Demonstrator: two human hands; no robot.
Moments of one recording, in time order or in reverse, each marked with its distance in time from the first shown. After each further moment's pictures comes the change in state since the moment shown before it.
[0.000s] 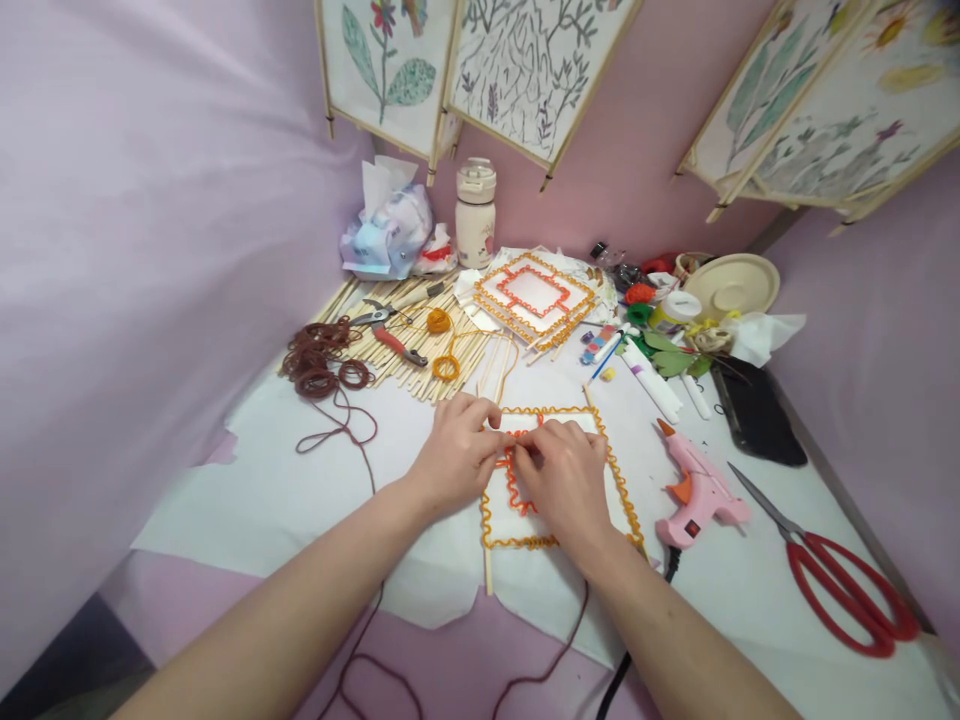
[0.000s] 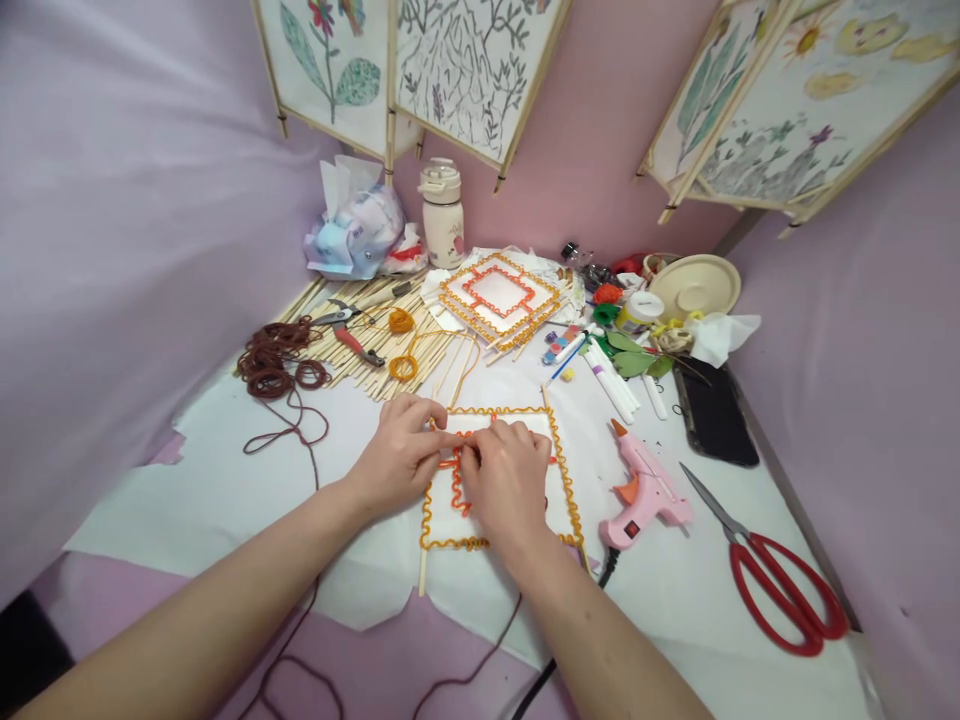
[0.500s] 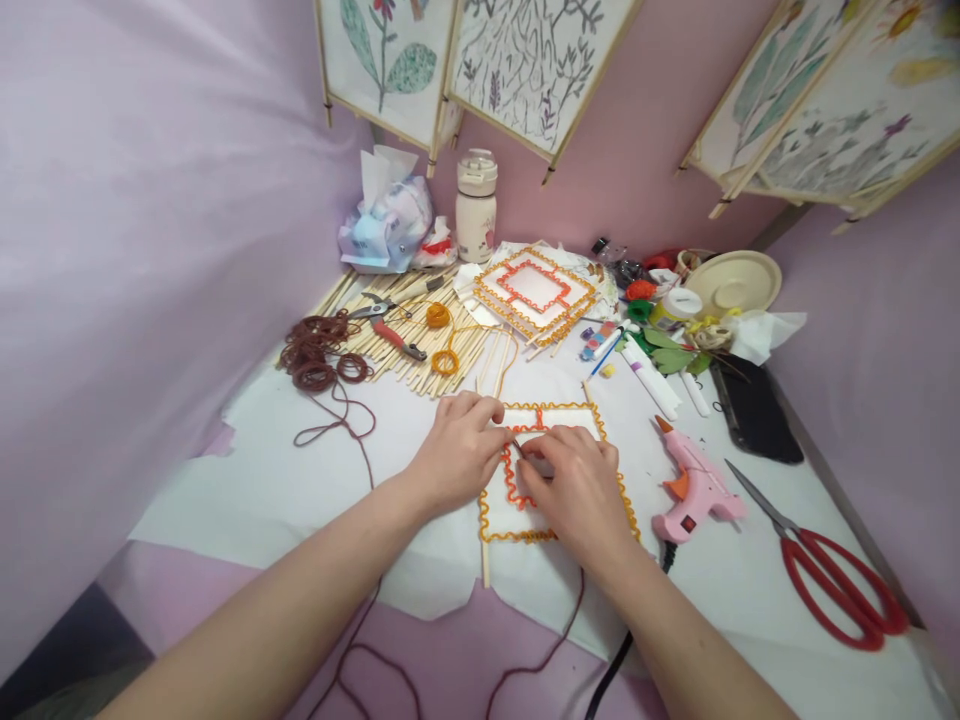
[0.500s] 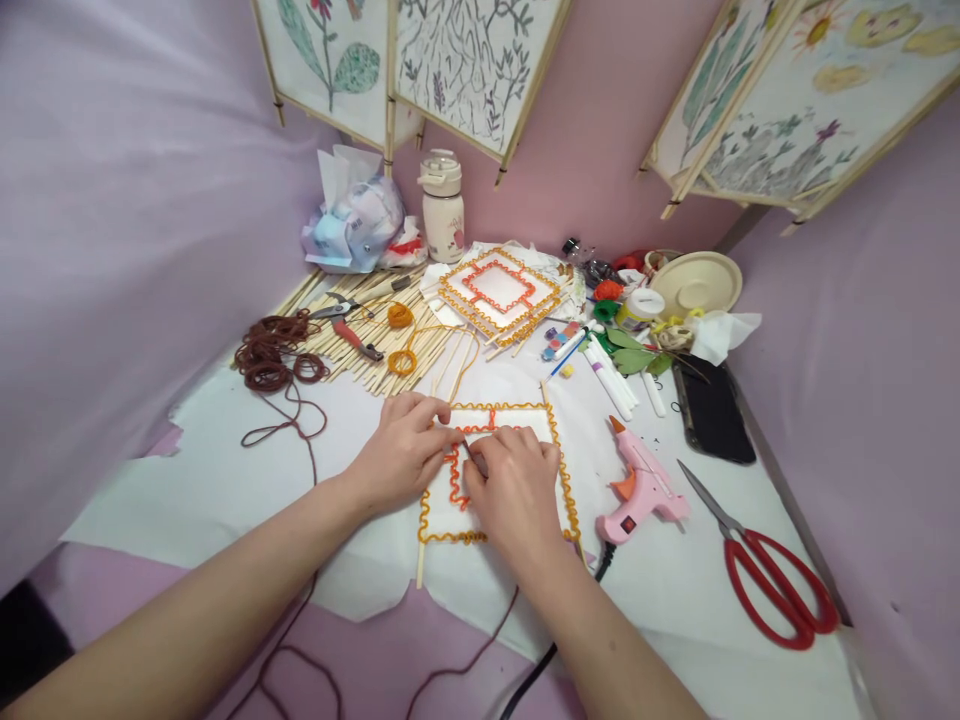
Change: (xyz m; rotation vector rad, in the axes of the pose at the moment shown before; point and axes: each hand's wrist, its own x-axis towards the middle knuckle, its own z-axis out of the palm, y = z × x) left_hand 0.000 0.003 0.000 0.116 -0.097 0.036; right_hand -0.011 0.001 -0.020 0.041 -0.133 0.039
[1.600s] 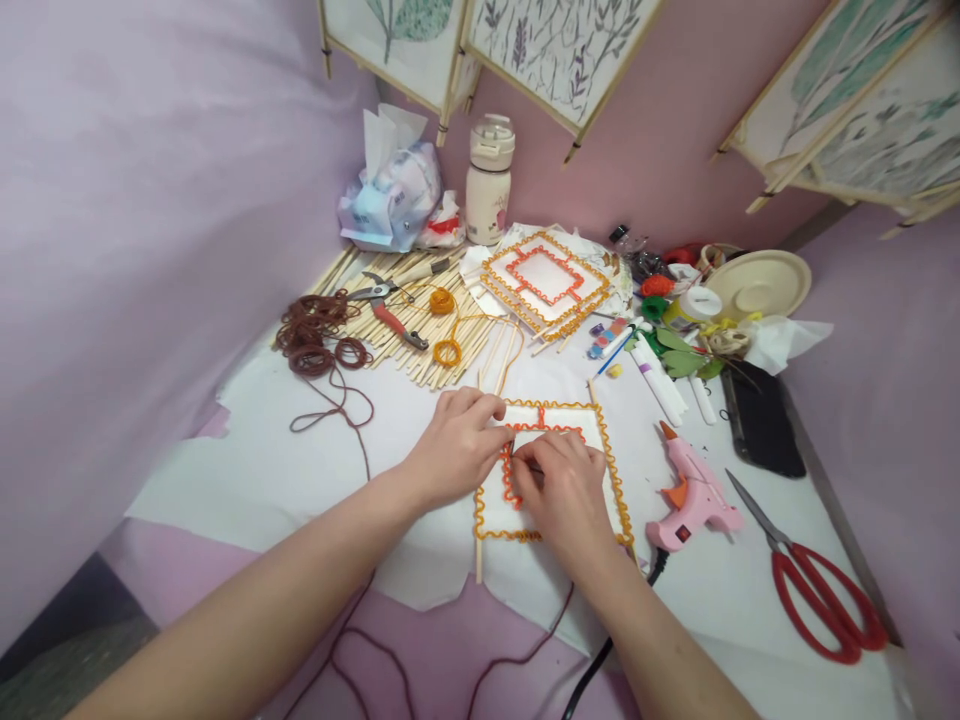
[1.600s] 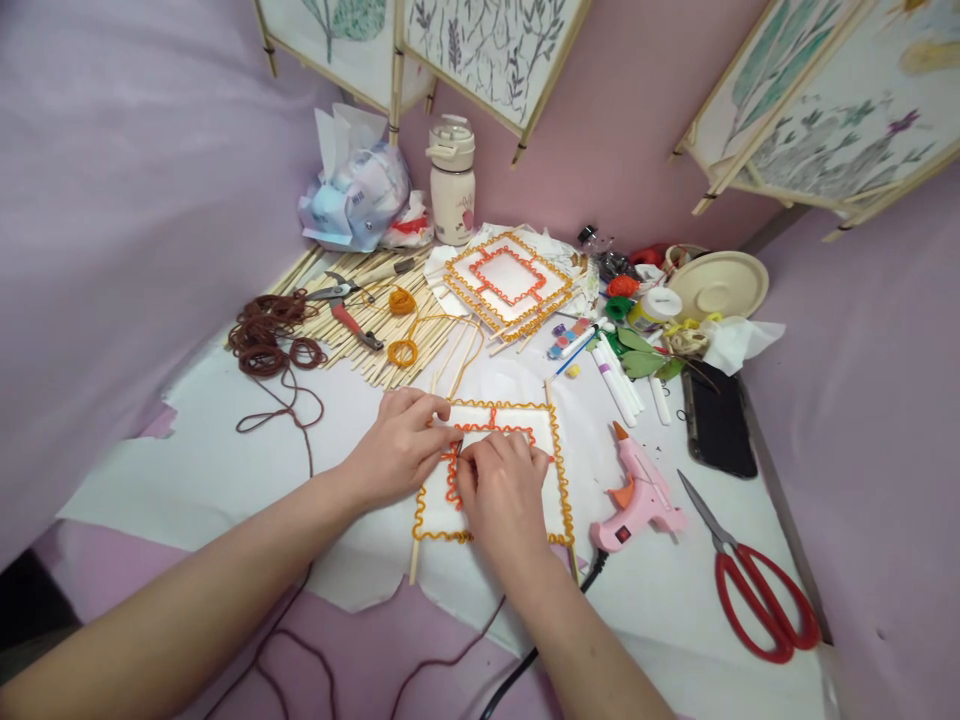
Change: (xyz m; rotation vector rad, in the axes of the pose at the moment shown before) left_hand 0.000 -0.002 0.001 -0.004 0.042 0.029; right_hand 0.000 0.002 0.011 0.052 -0.002 -0.047
